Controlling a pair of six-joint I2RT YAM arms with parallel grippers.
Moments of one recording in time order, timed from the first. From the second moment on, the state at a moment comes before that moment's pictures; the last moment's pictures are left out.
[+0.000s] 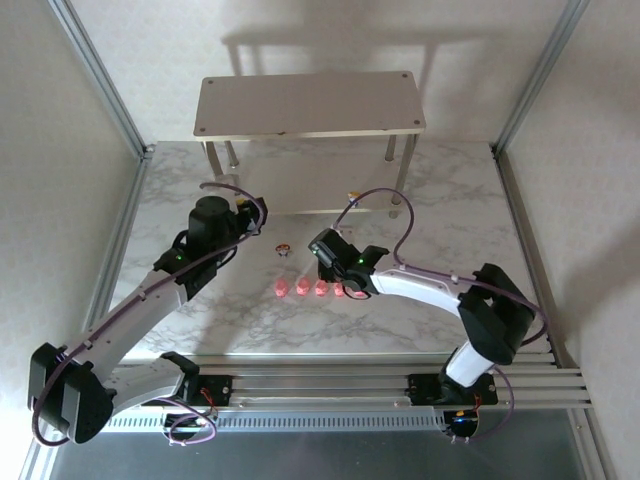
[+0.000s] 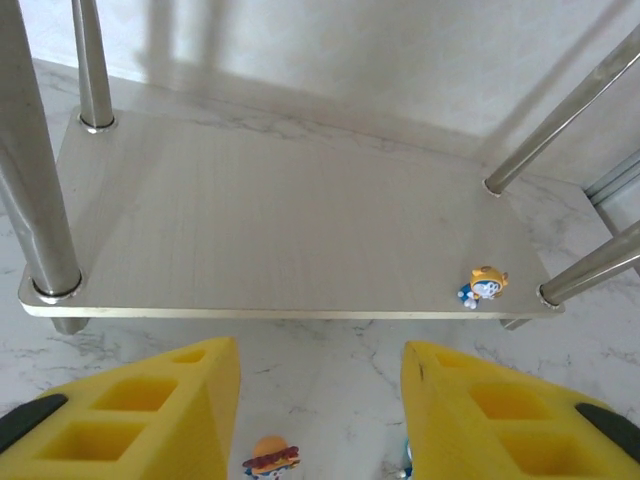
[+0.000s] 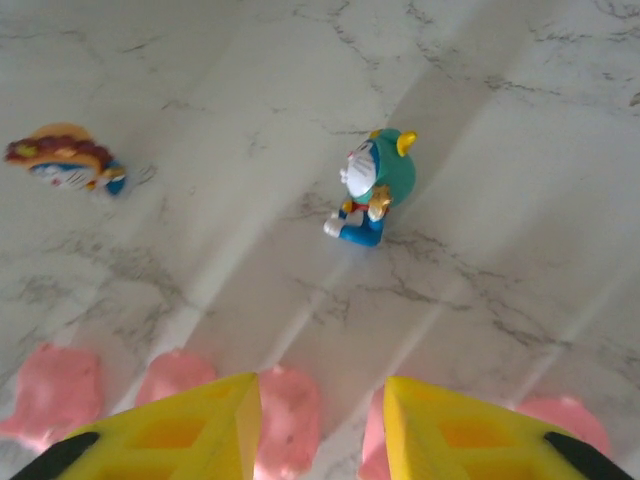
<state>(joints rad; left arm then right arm) -0.43 1.11 0.85 -0.09 -0.16 -0.47 0.93 1.63 1.05 -0.43 0.31 0.79</state>
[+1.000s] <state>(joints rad) -0.27 1.08 0.82 -0.10 -0.02 -0.45 0.76 1.90 1.32 -0.52 0.23 0.68</state>
